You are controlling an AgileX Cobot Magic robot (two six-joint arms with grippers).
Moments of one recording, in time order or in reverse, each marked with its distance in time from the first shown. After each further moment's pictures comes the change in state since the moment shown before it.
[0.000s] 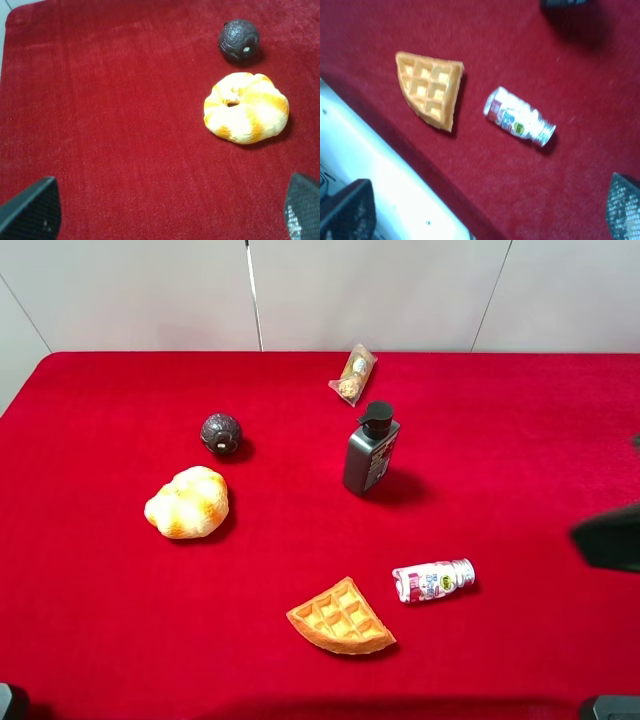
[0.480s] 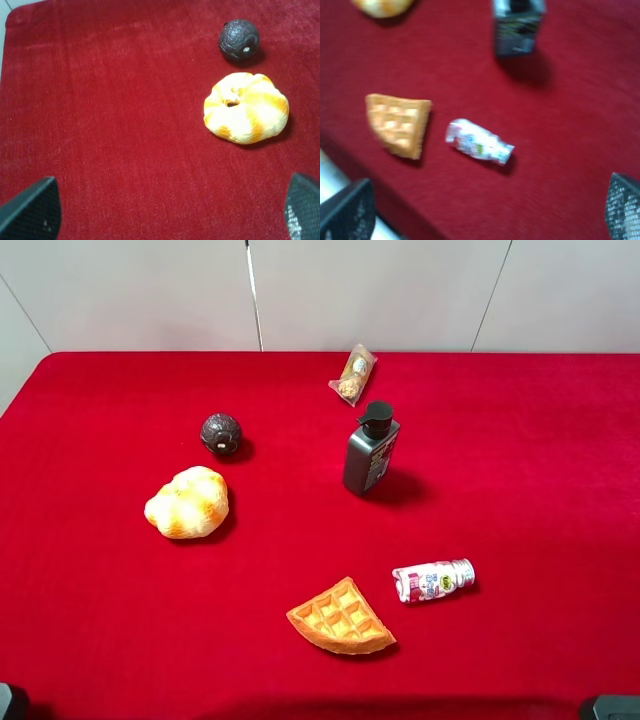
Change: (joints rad) left arm 0.000 0.000 0.000 0.000 0.000 0.000; right arm -0.101 -0.299 0.097 -0.066 0.001 0.002
